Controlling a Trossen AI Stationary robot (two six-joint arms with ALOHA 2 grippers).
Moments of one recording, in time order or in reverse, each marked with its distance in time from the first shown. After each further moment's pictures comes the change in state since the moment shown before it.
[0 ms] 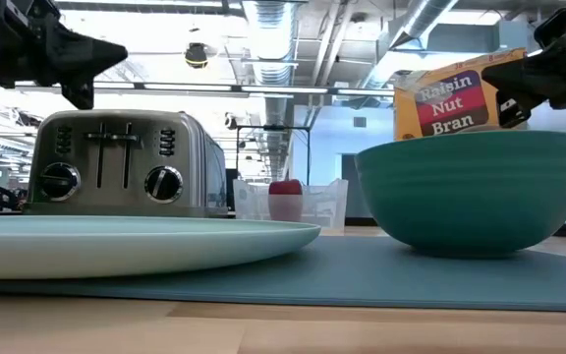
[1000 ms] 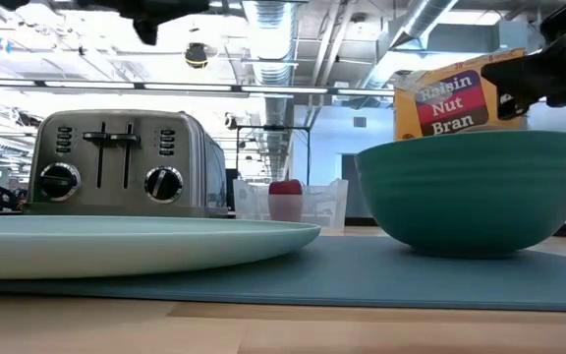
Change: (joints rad) left arm 0.000 0.931 0.539 0.167 -0.068 0.125; right arm -0.001 0.000 0.000 0.027 0.005 -0.073
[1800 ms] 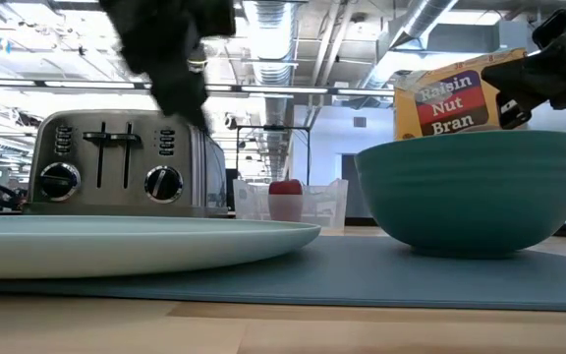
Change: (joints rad) left arm -0.028 0.590 0.459 -0.807 0.431 -0.477; right arm 0.000 0.000 0.000 -0.022 -0.002 0.111
